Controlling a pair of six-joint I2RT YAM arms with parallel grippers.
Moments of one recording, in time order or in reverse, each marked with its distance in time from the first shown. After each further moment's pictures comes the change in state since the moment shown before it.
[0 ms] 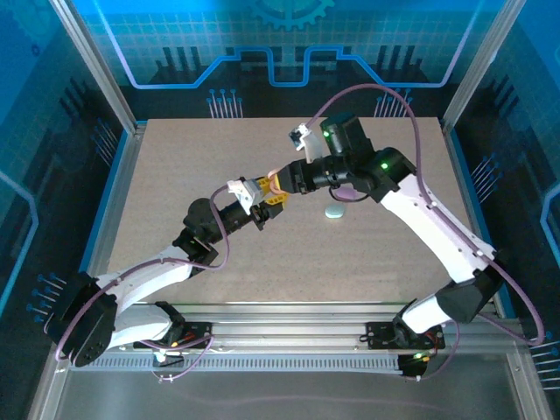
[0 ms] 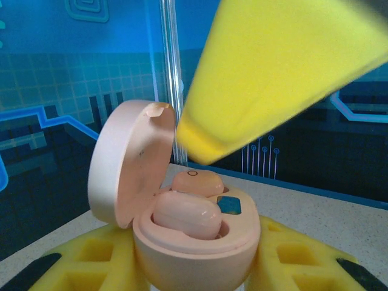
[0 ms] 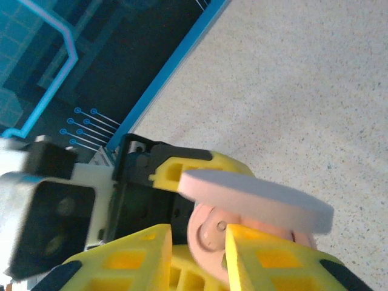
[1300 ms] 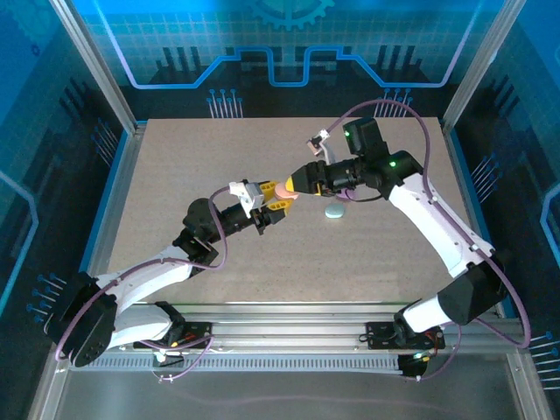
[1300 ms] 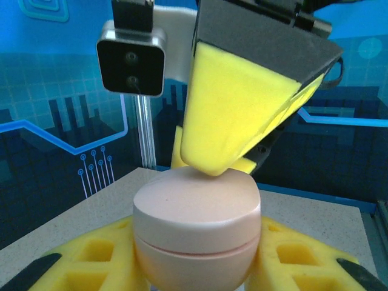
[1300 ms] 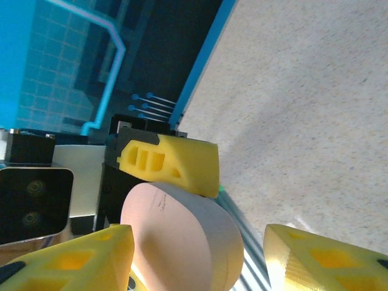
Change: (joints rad) left arm -0.002 0.000 0.002 0.012 0.116 -0.044; right arm -0.203 -0.005 -0.211 0.094 -0.441 0.114
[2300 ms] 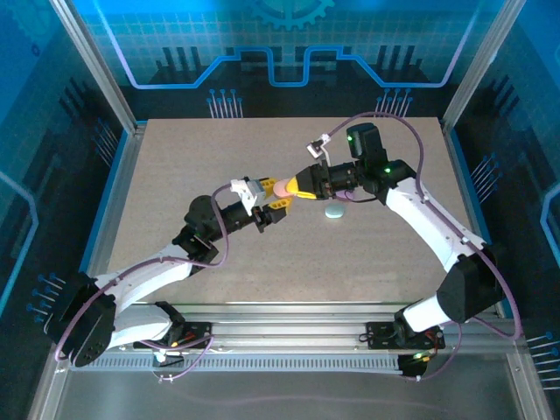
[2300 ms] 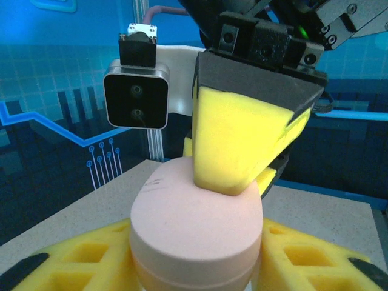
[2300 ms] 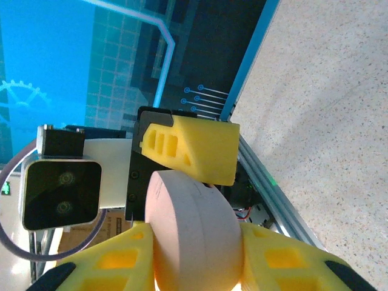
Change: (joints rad) left arm 0.001 0.000 0.024 -0.074 -0.027 0.026; right arm -0.046 0.009 -0.153 0.267 -0.216 0.190
